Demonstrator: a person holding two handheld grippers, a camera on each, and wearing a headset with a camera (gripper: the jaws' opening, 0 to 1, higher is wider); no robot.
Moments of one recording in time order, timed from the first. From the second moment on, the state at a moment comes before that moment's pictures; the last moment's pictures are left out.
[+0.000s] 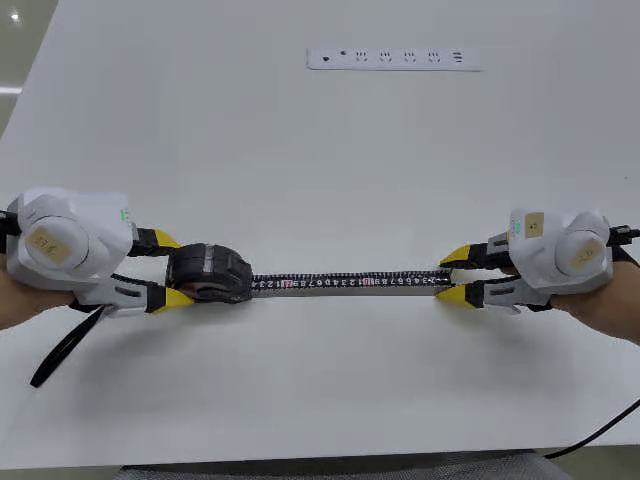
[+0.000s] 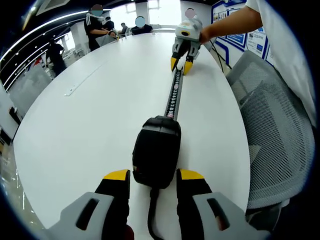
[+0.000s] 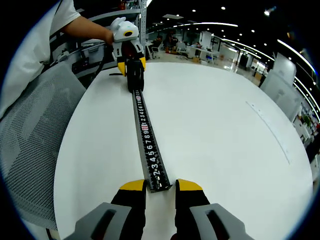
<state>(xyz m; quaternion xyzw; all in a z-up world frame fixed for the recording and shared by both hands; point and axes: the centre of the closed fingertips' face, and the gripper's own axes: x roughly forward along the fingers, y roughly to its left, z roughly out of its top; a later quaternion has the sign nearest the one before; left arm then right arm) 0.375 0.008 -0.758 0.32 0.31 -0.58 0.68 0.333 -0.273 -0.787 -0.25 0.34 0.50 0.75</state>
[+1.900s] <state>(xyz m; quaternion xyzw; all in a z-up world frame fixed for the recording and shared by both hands) 0.330 0.055 -0.728 0.12 0.31 -0.38 0.86 0.281 -0.286 -0.747 -0.13 0.35 0.36 0.86</state>
